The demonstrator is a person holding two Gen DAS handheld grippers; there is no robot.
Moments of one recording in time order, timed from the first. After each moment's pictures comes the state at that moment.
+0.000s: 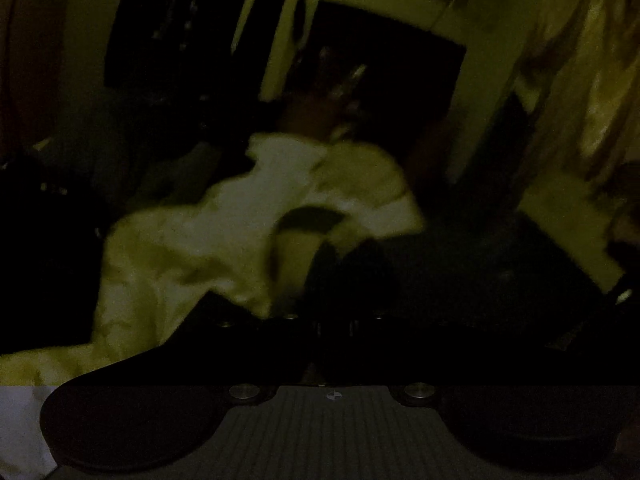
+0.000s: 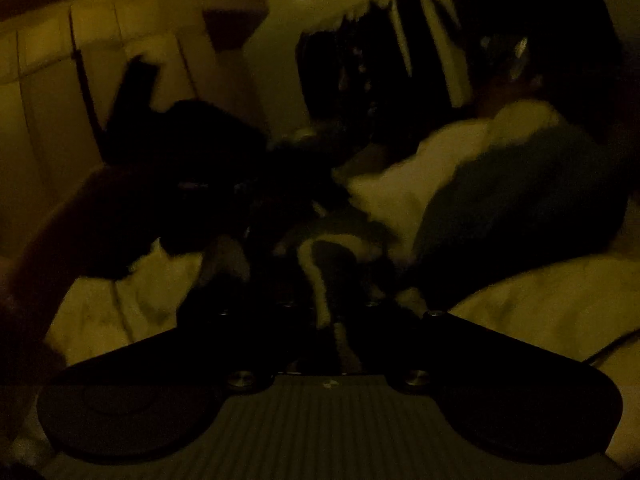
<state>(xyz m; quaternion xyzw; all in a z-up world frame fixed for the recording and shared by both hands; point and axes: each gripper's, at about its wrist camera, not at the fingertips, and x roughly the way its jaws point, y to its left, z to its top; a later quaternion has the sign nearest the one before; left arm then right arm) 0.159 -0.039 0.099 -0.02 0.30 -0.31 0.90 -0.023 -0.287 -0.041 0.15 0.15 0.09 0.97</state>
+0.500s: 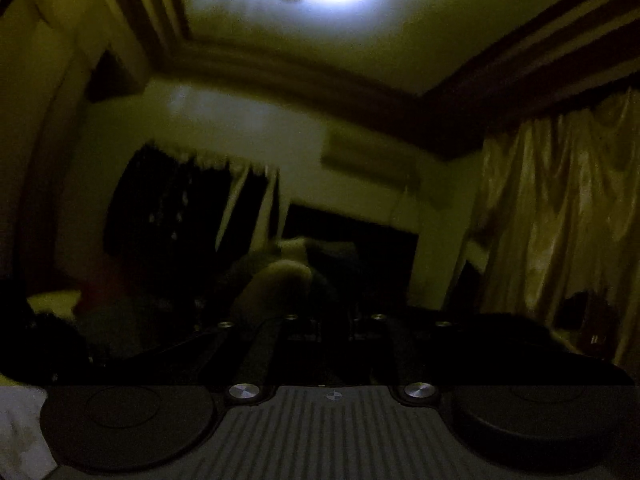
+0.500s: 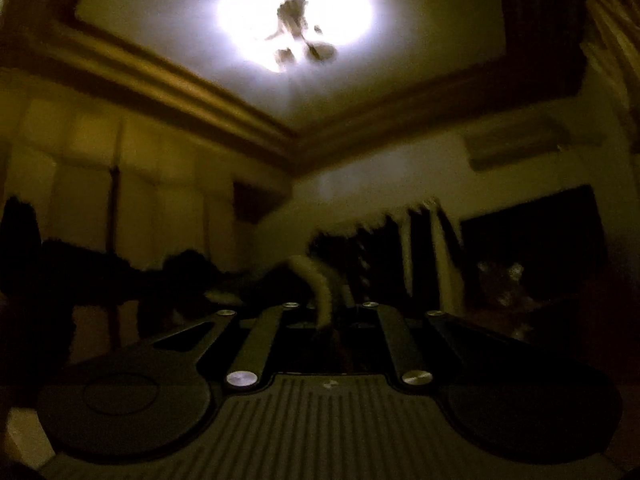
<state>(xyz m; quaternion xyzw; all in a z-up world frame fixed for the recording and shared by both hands) -0.020 0.062 0.255 -0.10 0.01 -0.32 0.94 -0.128 -0.288 0.138 0.07 -0.15 0.06 0.98</state>
